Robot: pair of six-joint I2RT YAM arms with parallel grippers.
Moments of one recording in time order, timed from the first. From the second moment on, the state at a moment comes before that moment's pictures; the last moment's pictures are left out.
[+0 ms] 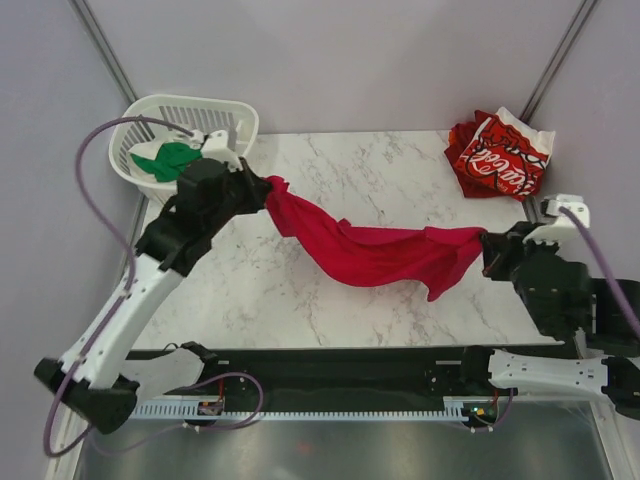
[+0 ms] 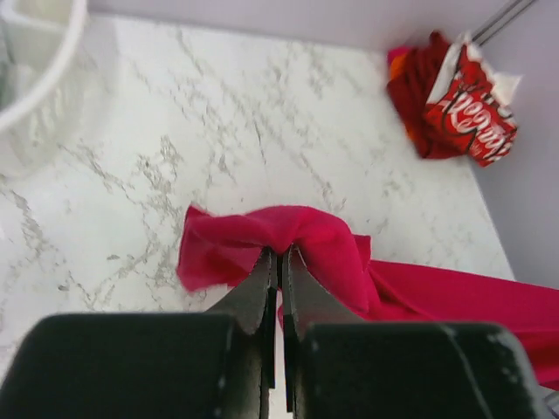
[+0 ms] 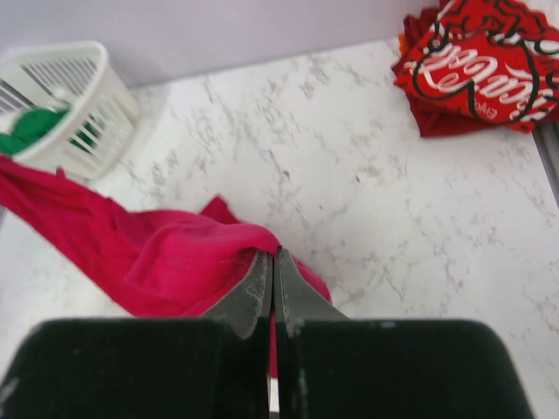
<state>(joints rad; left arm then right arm) -0.51 1.13 1.28 -0.50 -0.14 -0.48 1.23 0.74 1.43 -1.25 1.06 0.75</state>
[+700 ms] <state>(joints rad) -0.51 0.55 0.97 -0.90 -0.02 -0.46 1.23 0.61 1.54 -1.06 1.12 0.47</state>
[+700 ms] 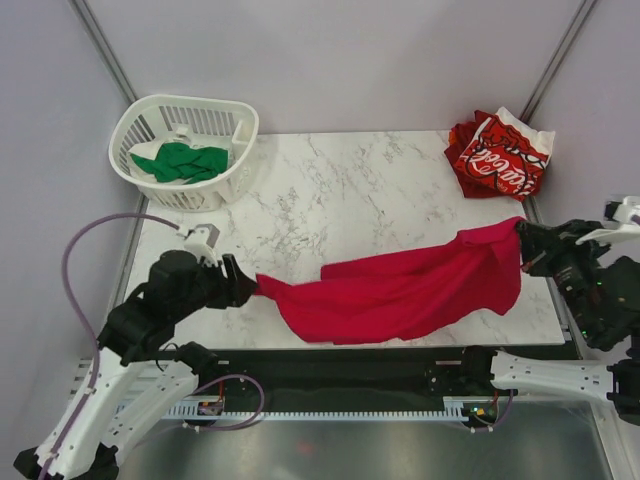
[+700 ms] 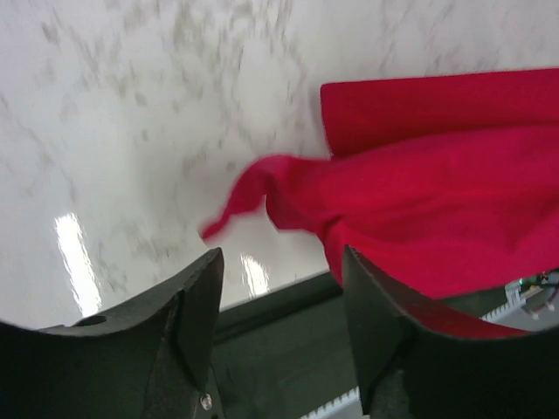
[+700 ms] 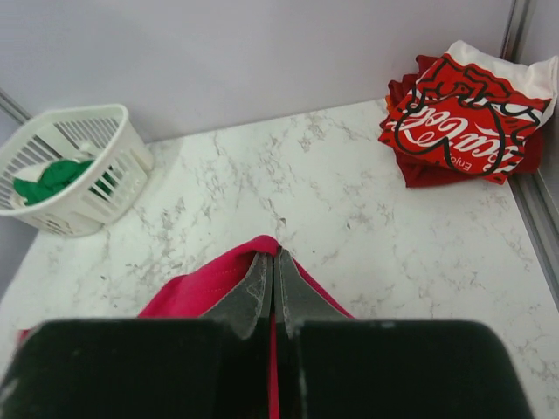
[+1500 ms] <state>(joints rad) -0.66 1.25 0.94 -0.61 0.03 -0.56 1.23 0.56 1.24 -1.18 1.11 0.65</state>
